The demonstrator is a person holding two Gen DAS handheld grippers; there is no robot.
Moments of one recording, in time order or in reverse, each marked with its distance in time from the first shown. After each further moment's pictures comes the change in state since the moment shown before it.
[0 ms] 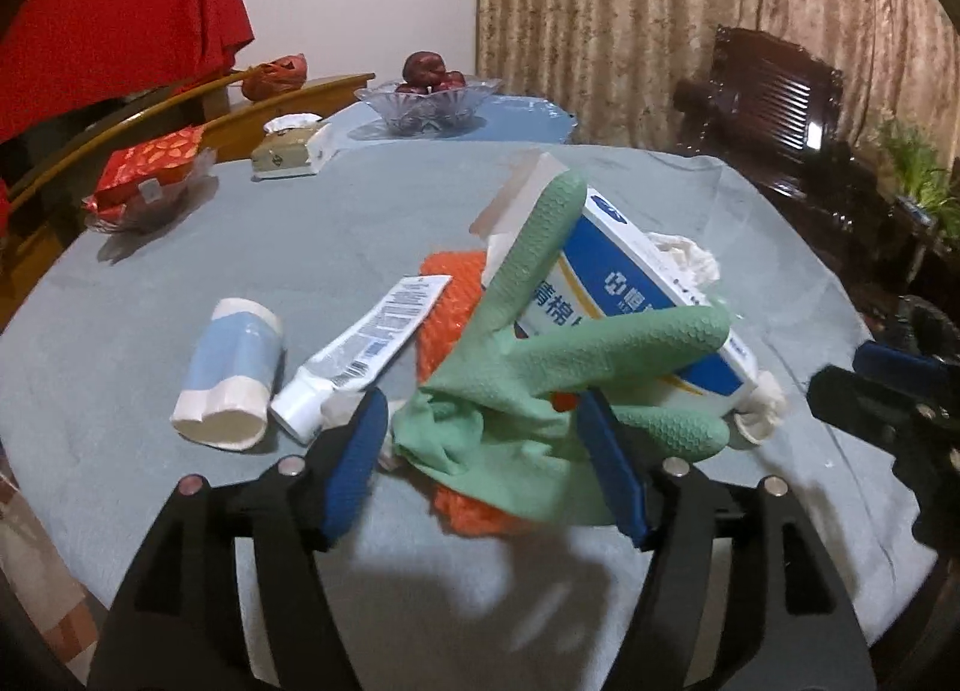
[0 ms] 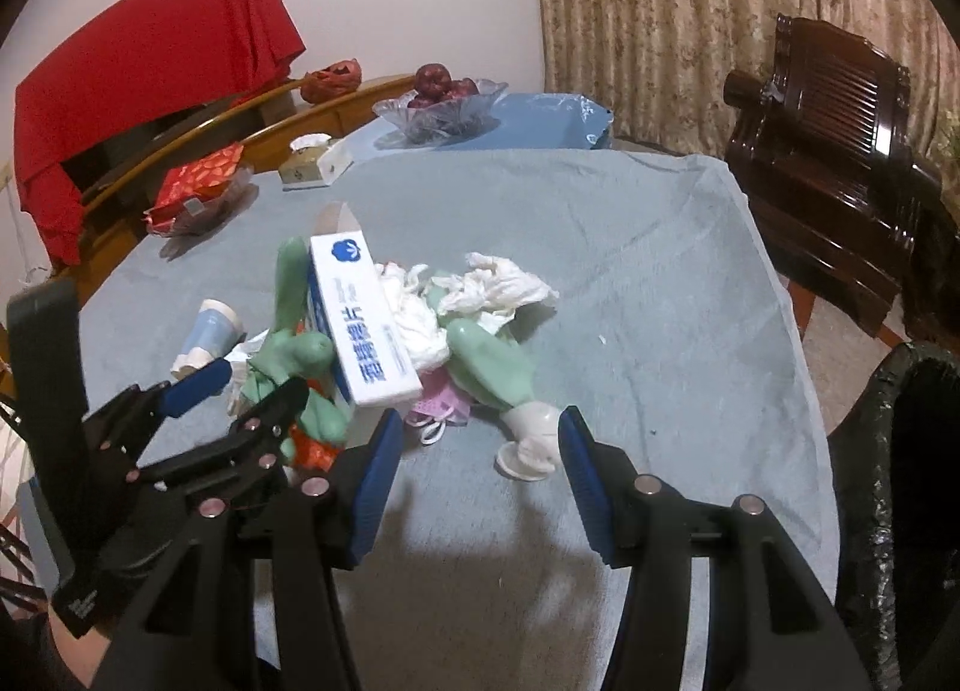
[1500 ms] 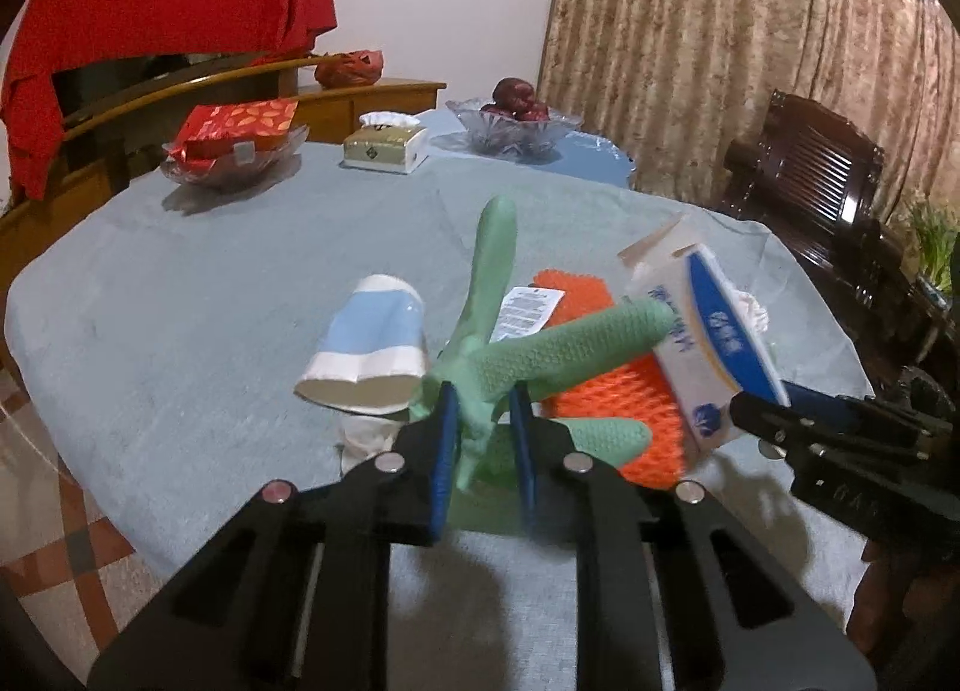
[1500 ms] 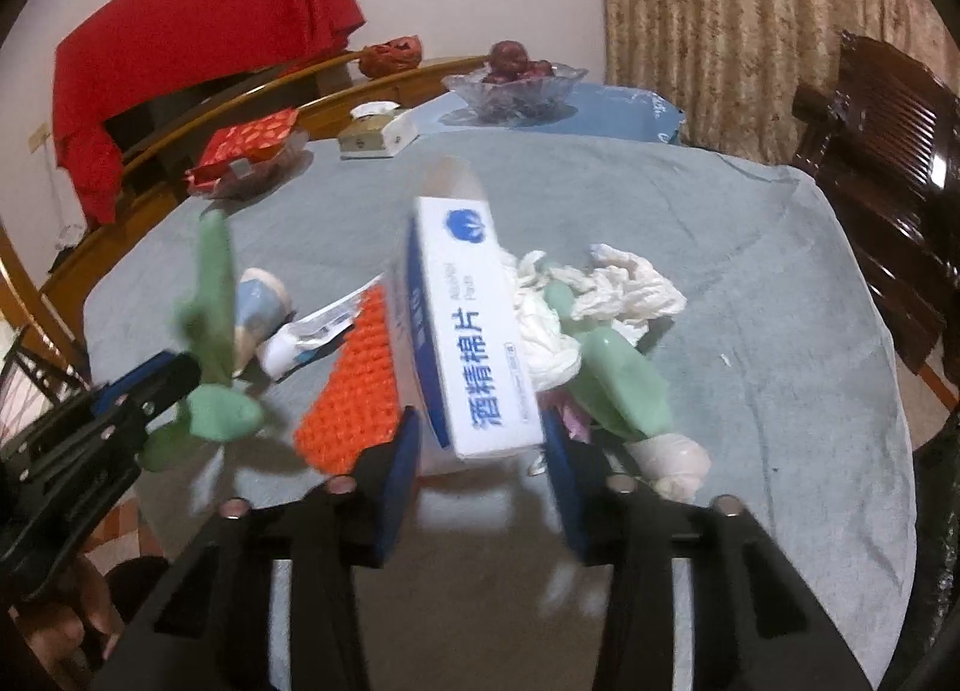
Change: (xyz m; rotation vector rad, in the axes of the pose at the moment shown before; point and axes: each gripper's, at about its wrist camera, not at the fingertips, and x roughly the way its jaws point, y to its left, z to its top) left arm -0.048 0.066 -0.018 -0.167 -0.056 0.028; right arm 0.039 0.053 0.002 -0.105 0.022 0.095
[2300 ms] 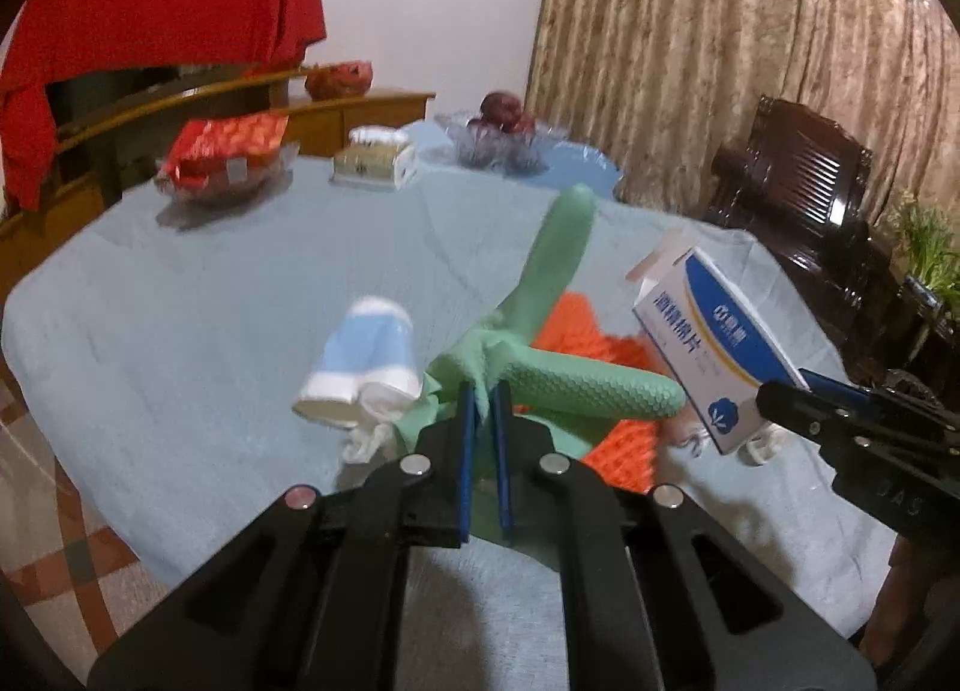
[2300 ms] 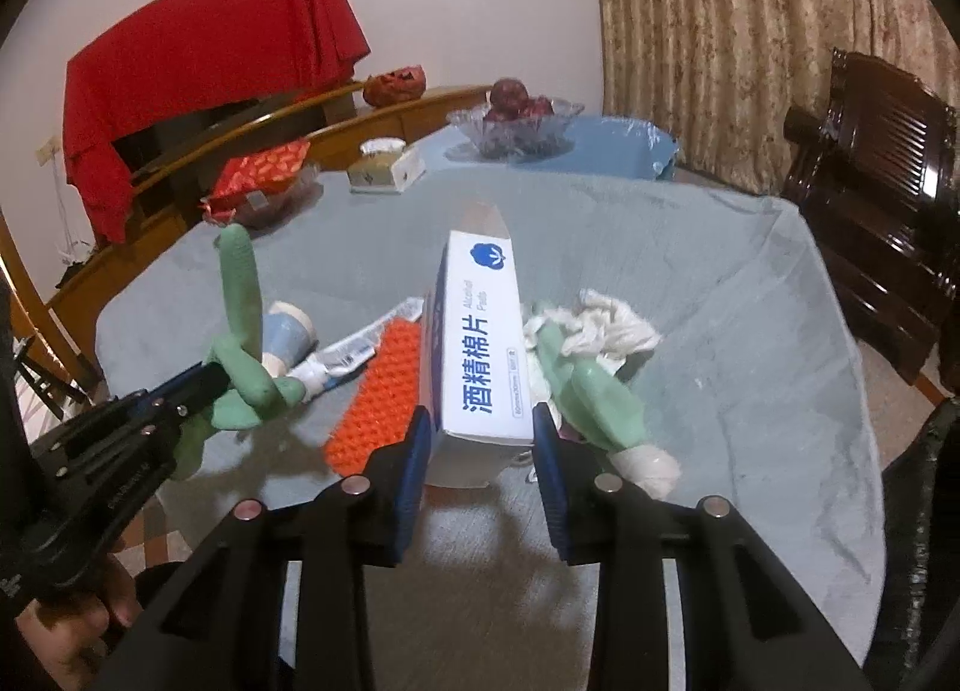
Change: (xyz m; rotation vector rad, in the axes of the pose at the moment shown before) left arm -0.019 -0.004 0.012 0.018 -0.029 -0.024; right arm -0.041 -0.003 0.006 0.014 -0.072 0.000
